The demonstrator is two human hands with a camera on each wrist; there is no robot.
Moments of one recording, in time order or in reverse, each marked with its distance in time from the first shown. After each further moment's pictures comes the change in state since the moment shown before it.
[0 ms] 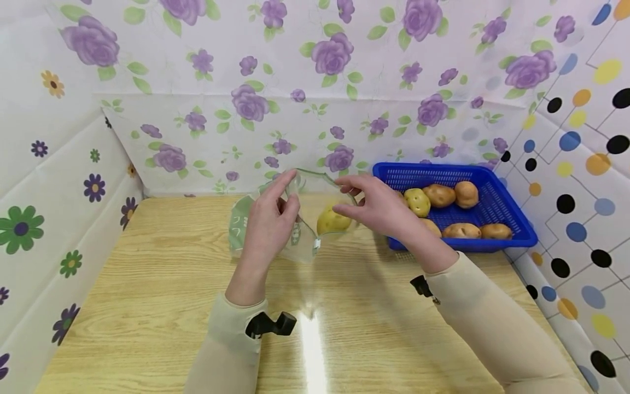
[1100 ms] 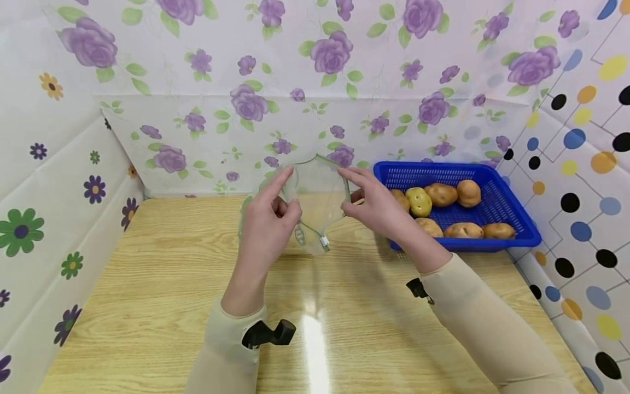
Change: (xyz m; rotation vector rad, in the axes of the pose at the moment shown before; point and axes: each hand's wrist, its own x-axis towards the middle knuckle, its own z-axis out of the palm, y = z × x) left_hand -0.008 0.016 -0.006 0.000 0.061 0.132; right_hand 0.010 0.018 0.014 0.160 0.041 0.025
